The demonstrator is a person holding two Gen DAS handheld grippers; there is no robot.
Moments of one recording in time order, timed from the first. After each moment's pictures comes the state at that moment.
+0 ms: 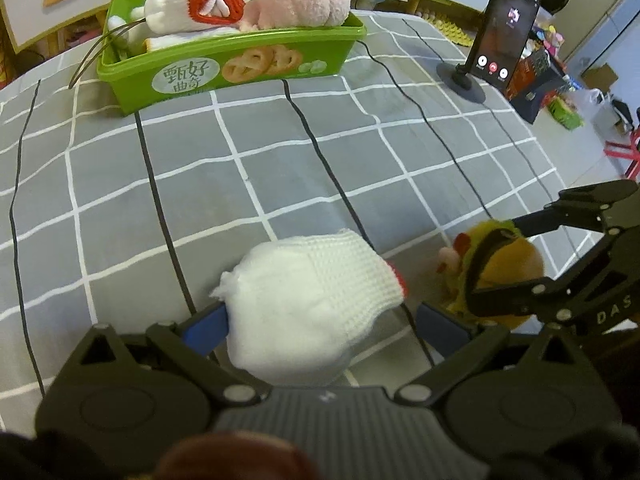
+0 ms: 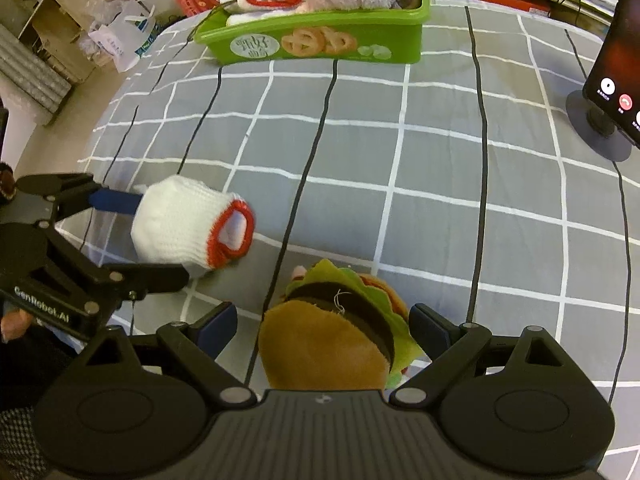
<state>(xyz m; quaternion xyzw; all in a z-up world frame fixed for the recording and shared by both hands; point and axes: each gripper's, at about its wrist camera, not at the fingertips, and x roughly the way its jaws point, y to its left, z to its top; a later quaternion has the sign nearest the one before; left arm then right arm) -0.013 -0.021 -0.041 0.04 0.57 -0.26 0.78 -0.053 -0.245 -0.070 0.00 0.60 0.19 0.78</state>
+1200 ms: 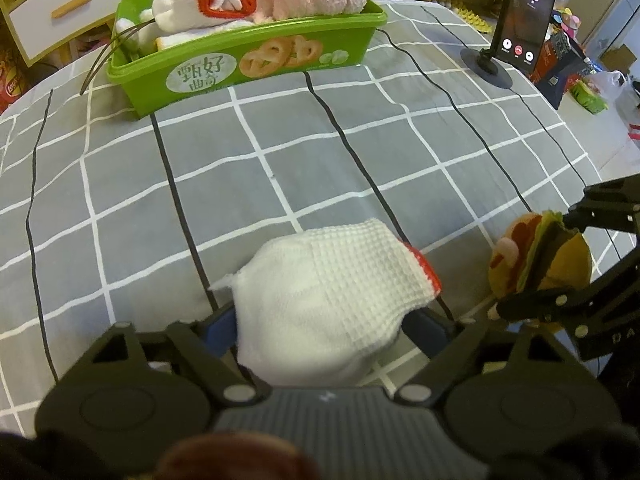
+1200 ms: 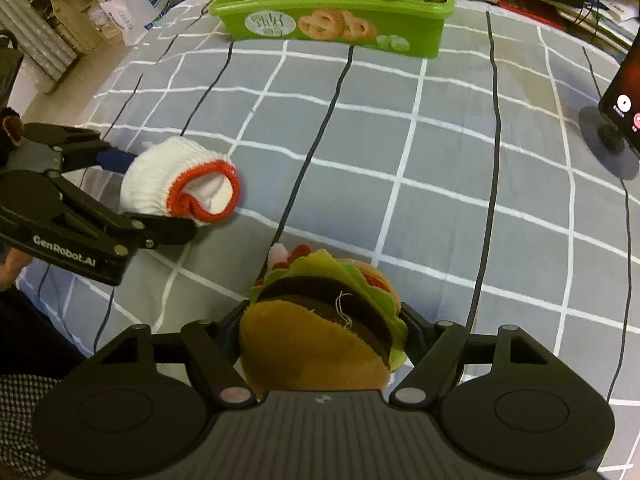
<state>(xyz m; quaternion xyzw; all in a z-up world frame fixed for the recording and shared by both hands) -0.007 -0.023 -0.052 0.08 0.57 -0.23 0.79 -0.058 -0.236 -0.080 -0.05 0.59 0.21 0.78</state>
